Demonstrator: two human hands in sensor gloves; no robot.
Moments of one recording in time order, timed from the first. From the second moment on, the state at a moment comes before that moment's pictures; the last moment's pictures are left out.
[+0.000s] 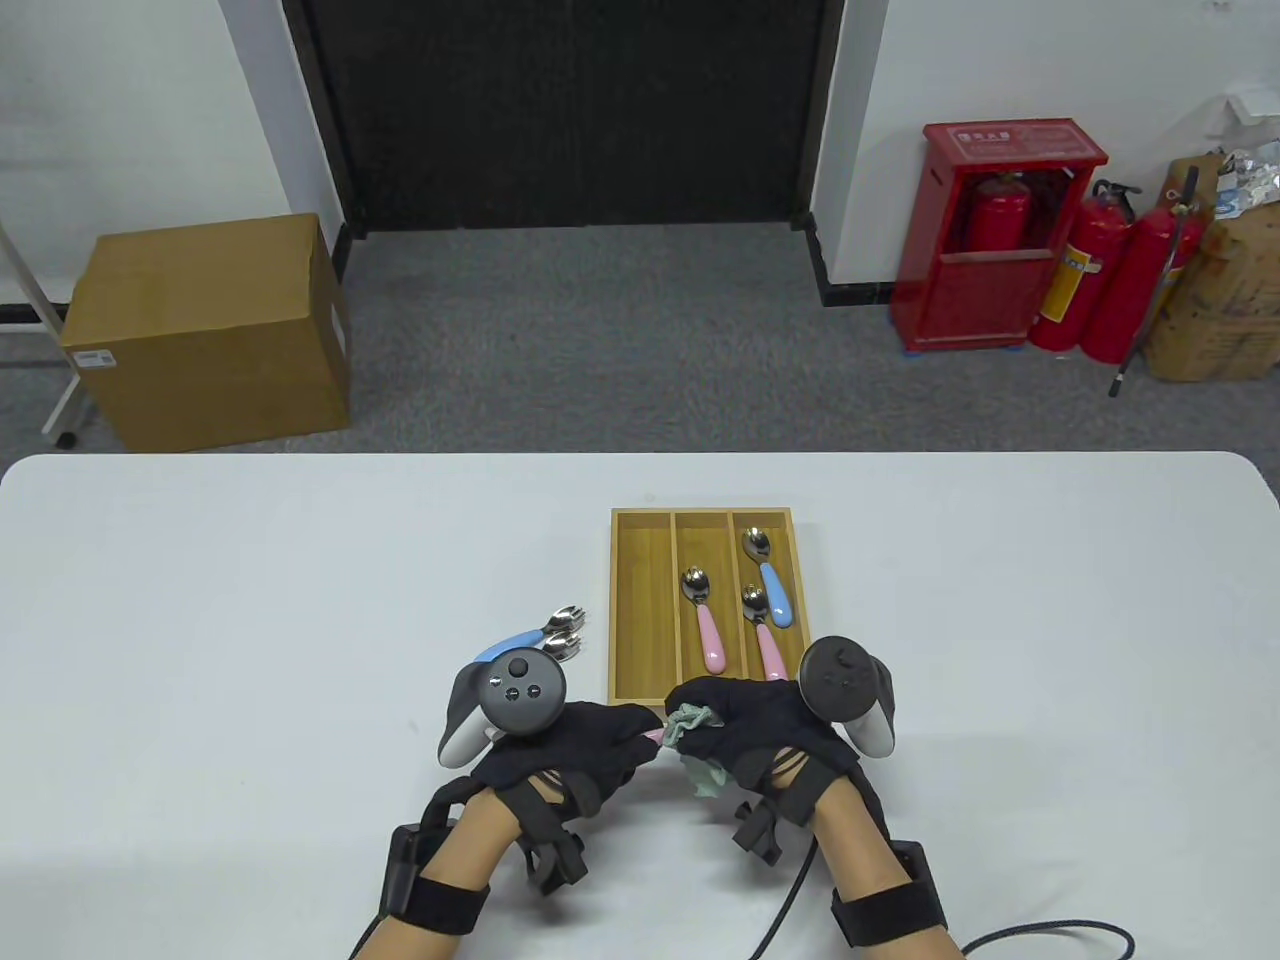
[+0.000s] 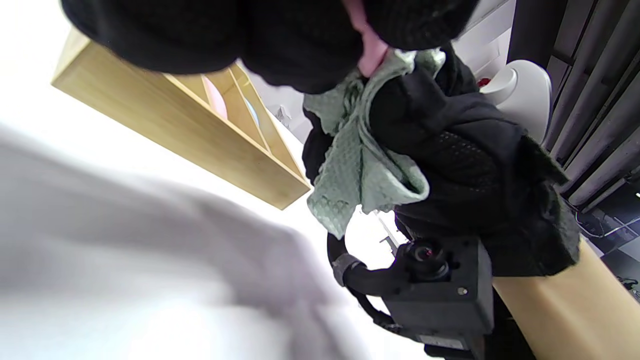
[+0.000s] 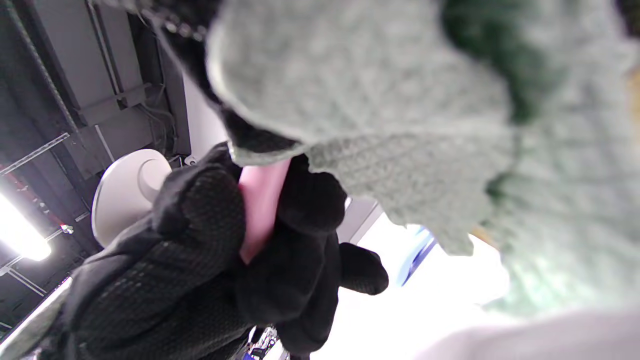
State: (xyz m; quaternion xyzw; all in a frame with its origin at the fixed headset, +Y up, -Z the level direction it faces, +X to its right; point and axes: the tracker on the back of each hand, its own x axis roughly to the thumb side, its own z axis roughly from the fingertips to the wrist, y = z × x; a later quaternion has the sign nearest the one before) left_hand -0.123 -0.731 -0.370 -0.14 -0.30 0.41 0.85; right_hand 0.114 -0.732 -0.382 0.28 0.05 0.80 0.53
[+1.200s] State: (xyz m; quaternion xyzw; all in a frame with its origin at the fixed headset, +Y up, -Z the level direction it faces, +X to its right) left_hand -0.124 -0.720 -0.395 -0.13 -0.17 0.39 0.90; right_hand 0.181 -0.734 -0.380 0.01 -0.17 0.79 0.59
